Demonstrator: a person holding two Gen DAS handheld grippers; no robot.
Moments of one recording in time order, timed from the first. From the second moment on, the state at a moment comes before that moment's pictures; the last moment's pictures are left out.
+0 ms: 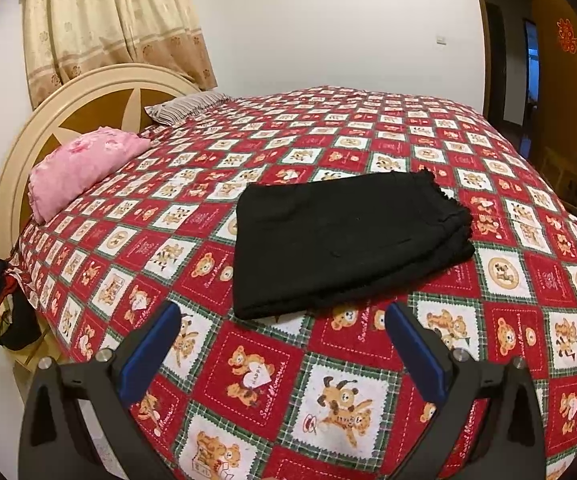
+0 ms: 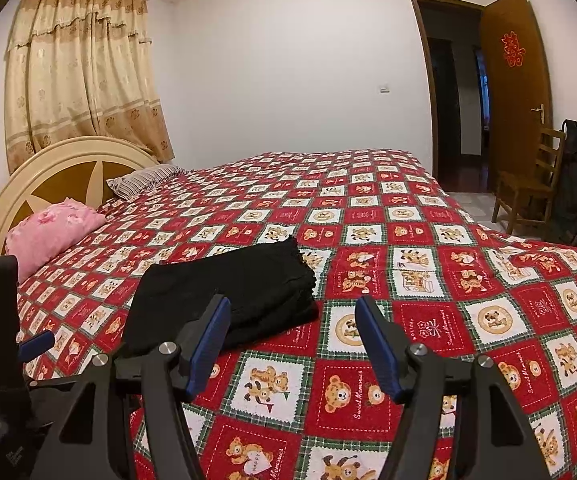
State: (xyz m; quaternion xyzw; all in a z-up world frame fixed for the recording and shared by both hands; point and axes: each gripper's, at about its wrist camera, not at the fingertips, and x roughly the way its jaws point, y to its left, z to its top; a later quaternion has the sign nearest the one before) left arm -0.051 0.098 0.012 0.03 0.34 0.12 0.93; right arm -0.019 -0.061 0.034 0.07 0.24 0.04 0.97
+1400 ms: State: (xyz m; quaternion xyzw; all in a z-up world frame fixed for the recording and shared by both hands) left arm -0.042 0.103 0.012 0.04 0.35 0.13 0.93; right arm -0.016 -0.065 0.031 0.06 0.24 0.04 0.97
